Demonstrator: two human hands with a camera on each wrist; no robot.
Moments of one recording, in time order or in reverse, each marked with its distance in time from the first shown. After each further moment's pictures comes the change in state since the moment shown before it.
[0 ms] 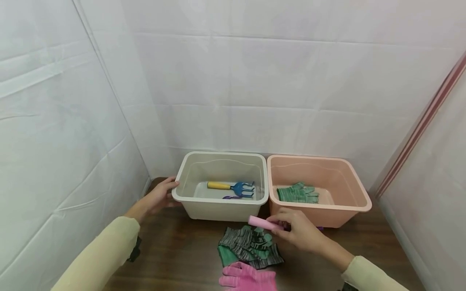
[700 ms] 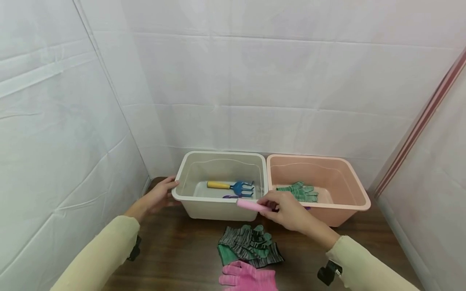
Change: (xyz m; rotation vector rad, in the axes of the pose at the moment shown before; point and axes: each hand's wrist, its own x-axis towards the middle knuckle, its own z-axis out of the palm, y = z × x) left_hand -0.001 0.002 0.000 0.002 -0.005 -0.009; right_hand 0.050 -0.026 -0.017 -0.010 0.016 -0.038
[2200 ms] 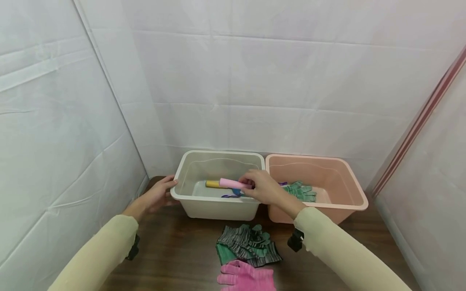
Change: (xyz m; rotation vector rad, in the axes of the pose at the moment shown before) left_hand 0.005 0.000 0.005 0.000 -0.022 0.015; right_hand 0.083 0.004 0.009 -0.161 -0.023 0.006
